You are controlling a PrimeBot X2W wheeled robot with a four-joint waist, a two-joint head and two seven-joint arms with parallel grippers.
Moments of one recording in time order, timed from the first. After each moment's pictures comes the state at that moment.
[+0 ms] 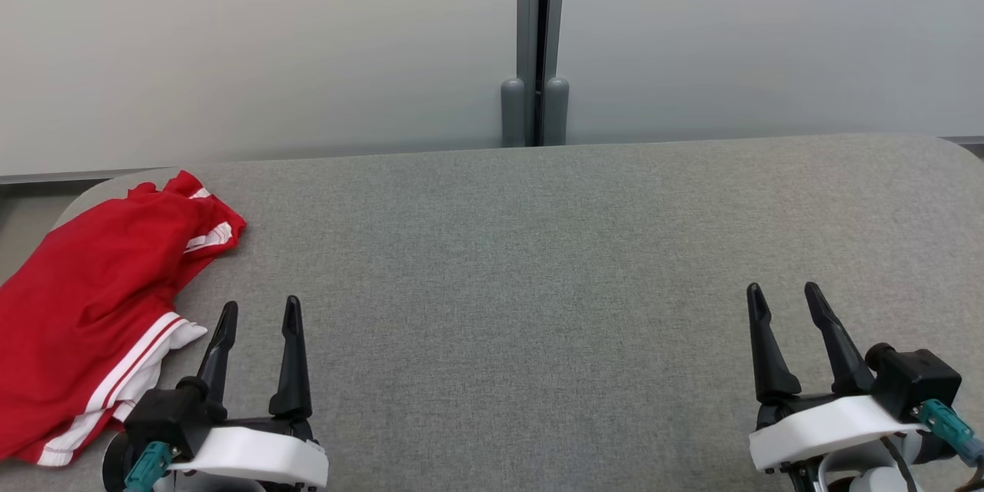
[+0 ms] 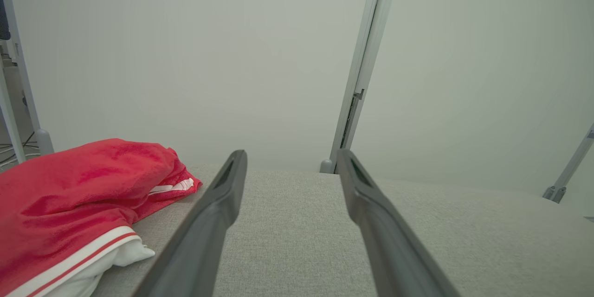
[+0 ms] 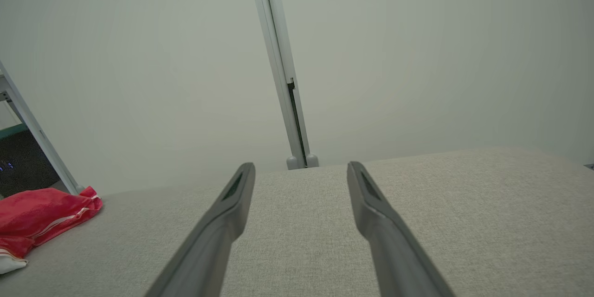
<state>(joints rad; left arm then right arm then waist) 0.00 0.05 -0.06 0.14 -0.29 0.00 -0.23 -0.08 -0.06 0.10 0.21 0.32 0.13 -0.23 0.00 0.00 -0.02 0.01</state>
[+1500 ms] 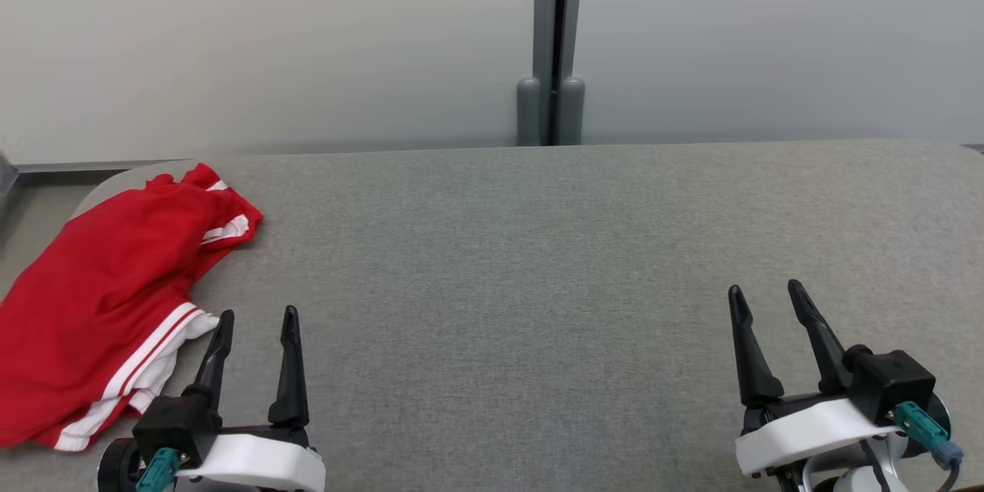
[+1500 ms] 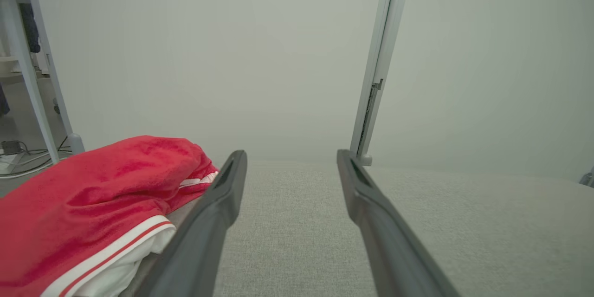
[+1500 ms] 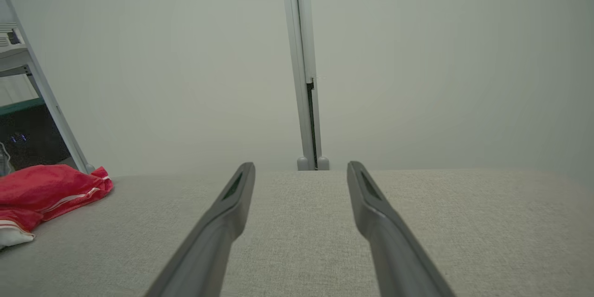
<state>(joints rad) 0.00 0.05 -0.06 0.18 -0.22 0.02 -0.26 -0.09 -0.06 0.13 0.22 0.24 0.13 -0.26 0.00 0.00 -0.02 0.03</state>
